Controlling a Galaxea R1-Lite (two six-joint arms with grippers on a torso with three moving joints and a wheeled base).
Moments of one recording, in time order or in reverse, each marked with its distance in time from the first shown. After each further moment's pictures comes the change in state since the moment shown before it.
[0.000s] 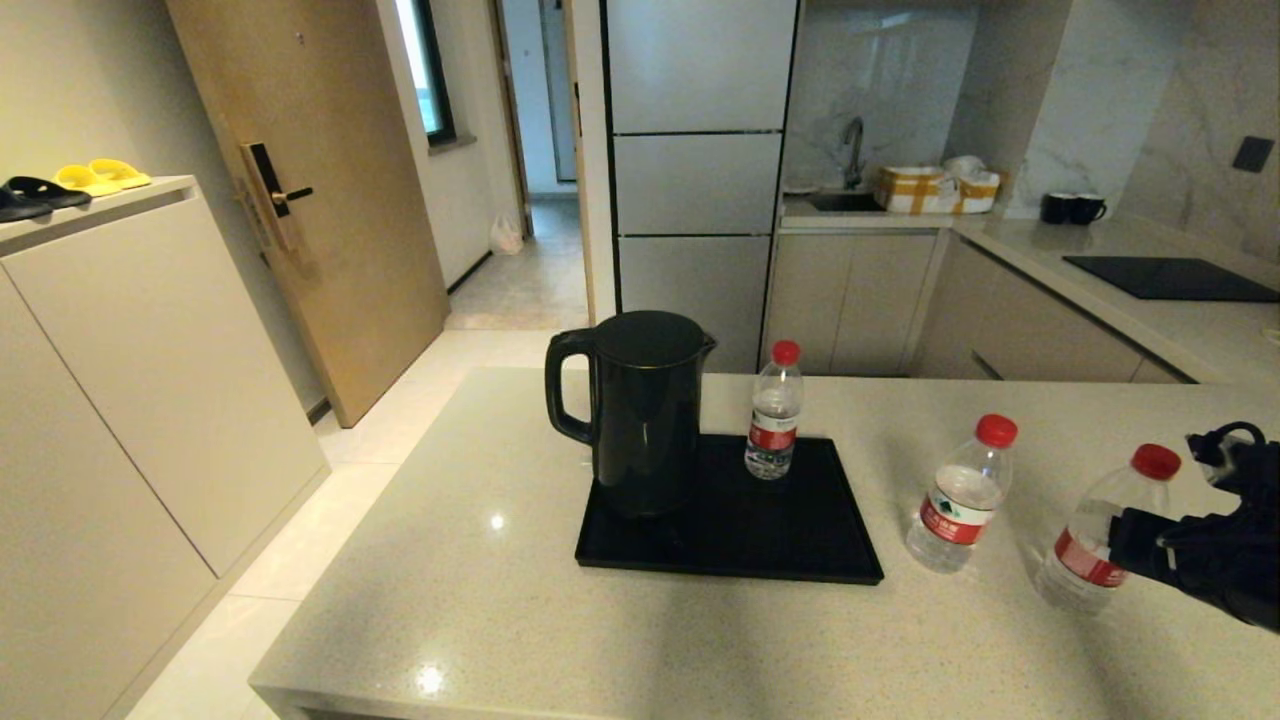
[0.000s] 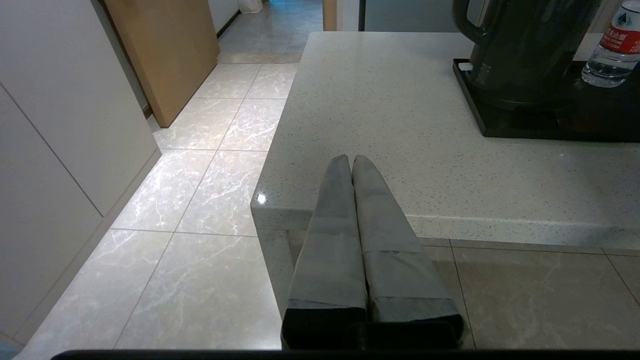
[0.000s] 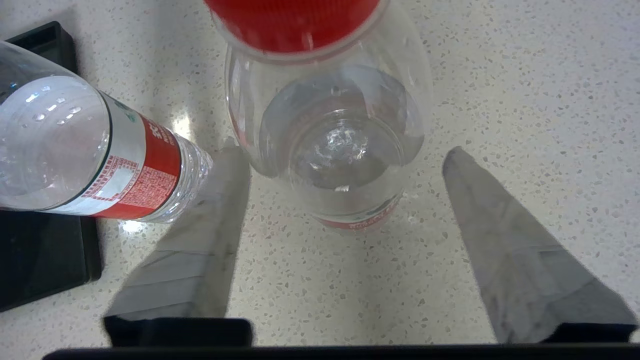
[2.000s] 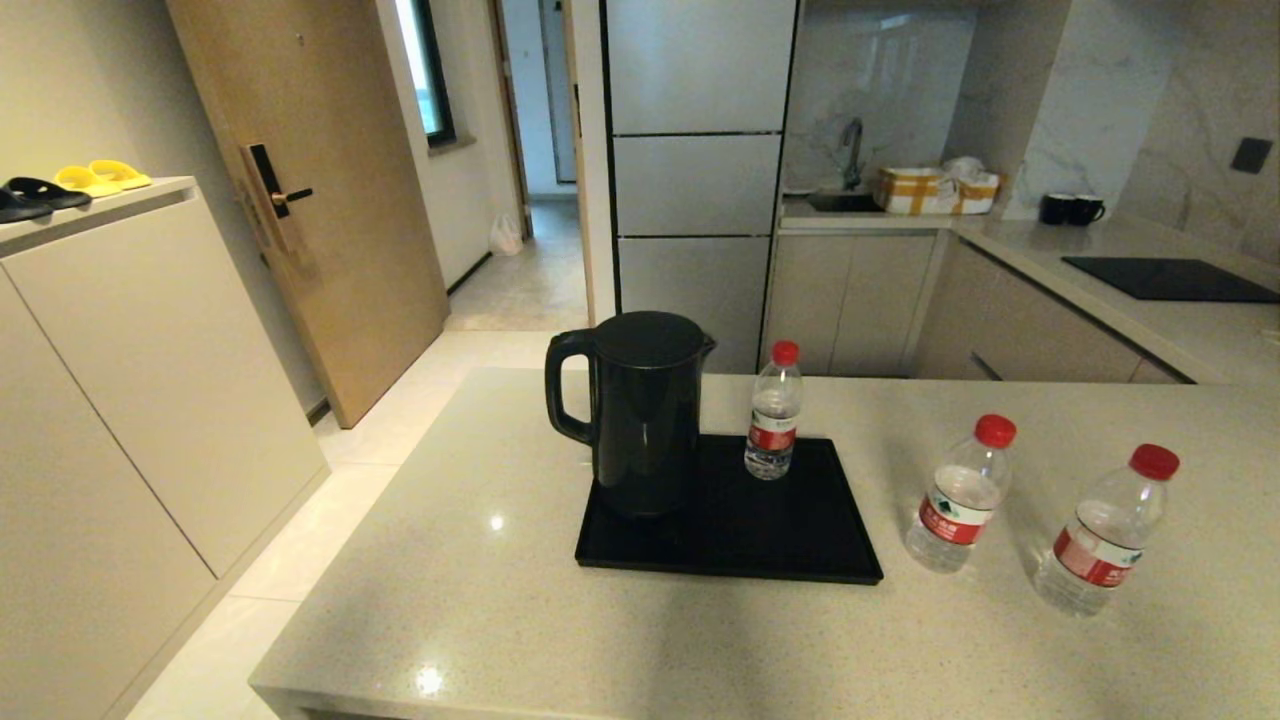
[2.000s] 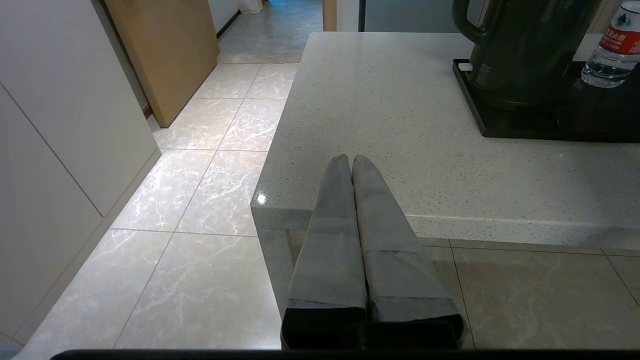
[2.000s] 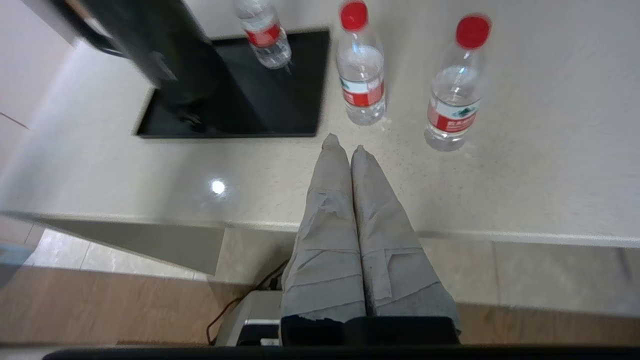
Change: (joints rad) left arm 0.000 0.000 0.000 0.000 0.000 0.000; right arm 0.016 -1.085 -0.686 1.579 0.356 -0.136
